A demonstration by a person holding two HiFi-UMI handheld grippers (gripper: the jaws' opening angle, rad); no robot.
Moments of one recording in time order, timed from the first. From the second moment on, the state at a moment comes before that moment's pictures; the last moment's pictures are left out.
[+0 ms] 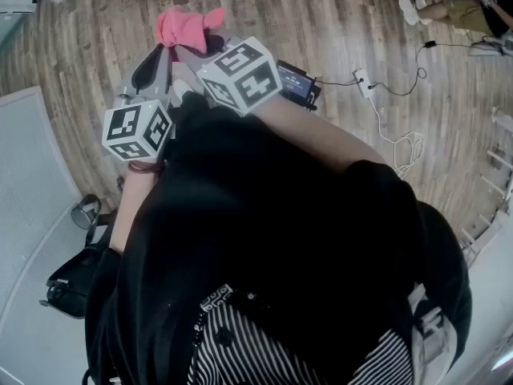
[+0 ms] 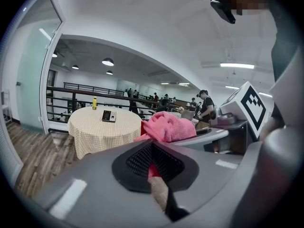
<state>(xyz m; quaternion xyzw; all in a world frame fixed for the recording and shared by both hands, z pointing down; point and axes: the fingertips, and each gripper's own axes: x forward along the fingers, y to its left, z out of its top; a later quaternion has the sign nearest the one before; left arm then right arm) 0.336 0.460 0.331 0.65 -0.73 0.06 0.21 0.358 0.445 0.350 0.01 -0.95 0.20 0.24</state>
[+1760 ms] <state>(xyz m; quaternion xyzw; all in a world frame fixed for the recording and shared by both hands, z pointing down) 0.335 0.406 0.322 0.71 -0.67 0.05 0.20 0.350 0.398 0.345 0.05 -0.94 0.25 0.21</state>
